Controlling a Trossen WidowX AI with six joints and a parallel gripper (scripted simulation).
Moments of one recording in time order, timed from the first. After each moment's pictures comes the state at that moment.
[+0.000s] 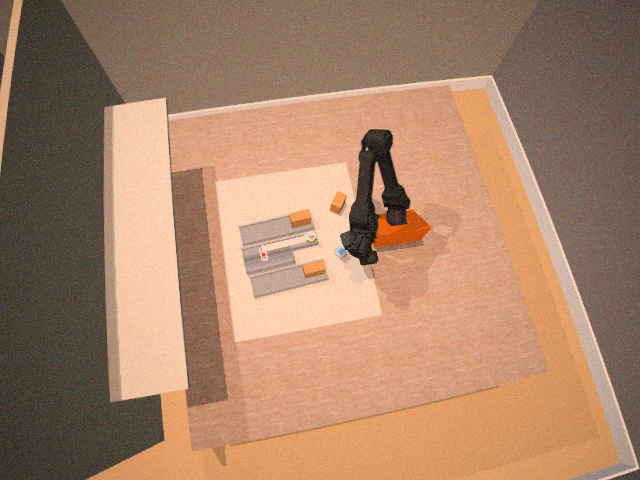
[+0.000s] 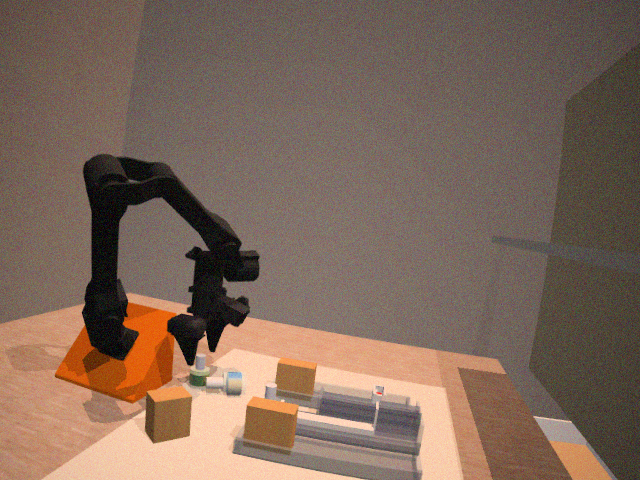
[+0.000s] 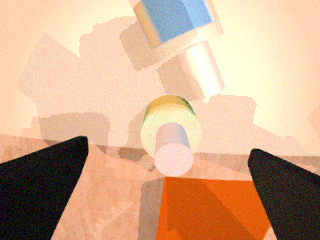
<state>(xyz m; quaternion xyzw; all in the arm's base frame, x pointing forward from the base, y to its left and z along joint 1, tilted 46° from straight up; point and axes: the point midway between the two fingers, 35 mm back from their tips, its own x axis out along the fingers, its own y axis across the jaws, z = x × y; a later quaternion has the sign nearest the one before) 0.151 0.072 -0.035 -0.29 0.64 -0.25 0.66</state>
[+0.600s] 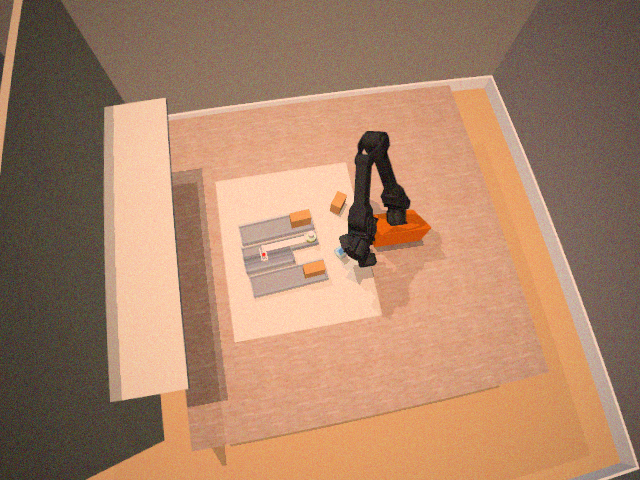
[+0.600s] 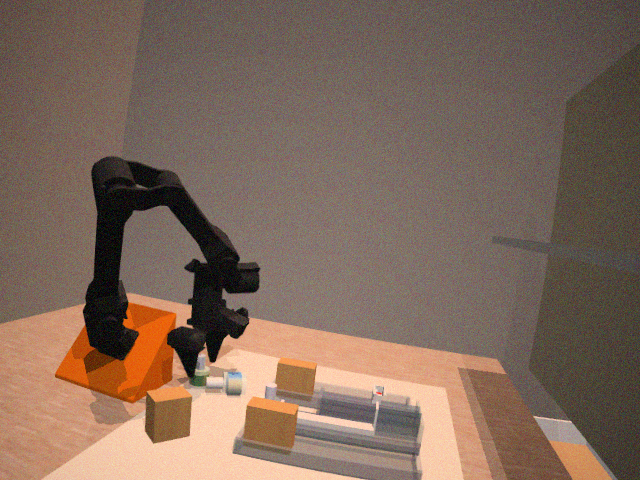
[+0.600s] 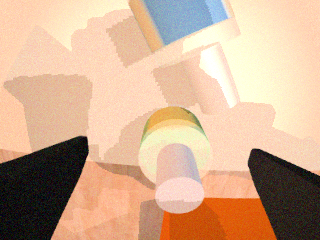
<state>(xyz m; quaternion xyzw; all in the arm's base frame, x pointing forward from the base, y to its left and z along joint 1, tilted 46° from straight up) 0.154 0.055 -0.052 -0.29 0.64 -0.25 0.67</state>
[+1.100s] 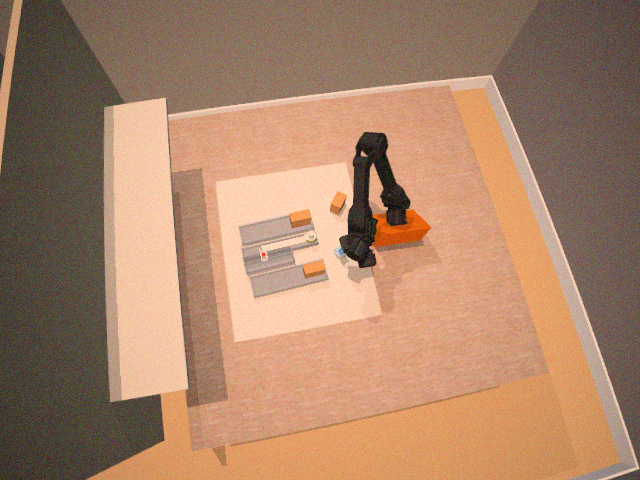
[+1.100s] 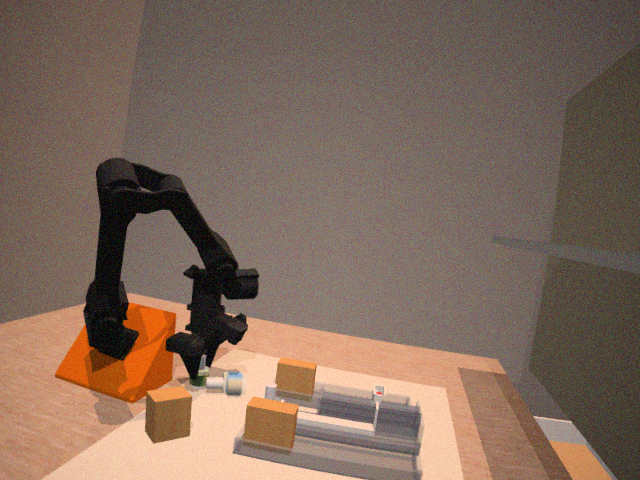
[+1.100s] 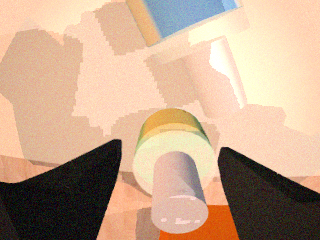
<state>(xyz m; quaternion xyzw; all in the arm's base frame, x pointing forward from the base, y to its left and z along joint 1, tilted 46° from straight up) 0.153 0.045 -0.060 -0.29 0.64 -0.25 0.66</state>
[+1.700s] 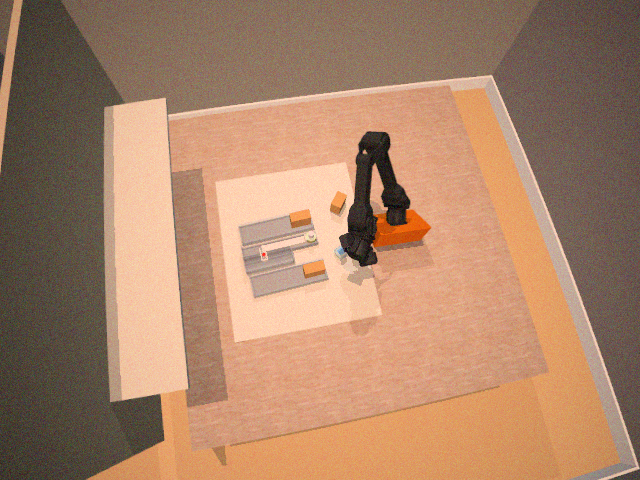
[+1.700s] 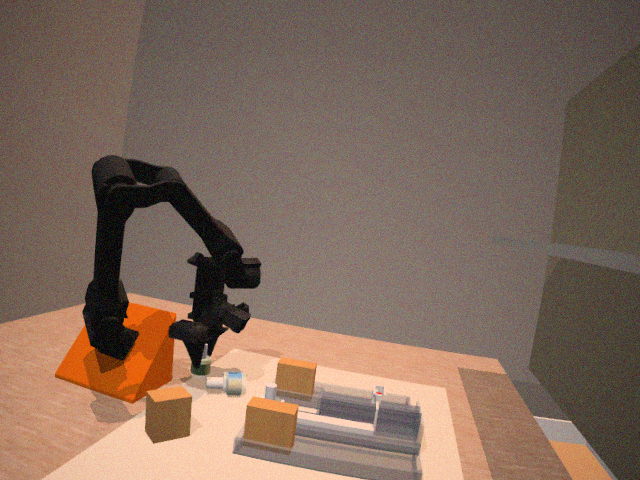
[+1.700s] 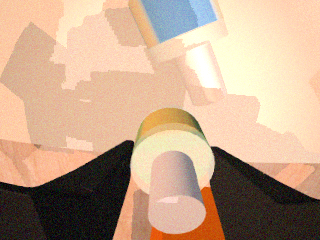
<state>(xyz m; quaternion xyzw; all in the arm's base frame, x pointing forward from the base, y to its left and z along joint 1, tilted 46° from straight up) 0.153 0.062 -0.042 -0.31 0.65 -0.25 0.65</state>
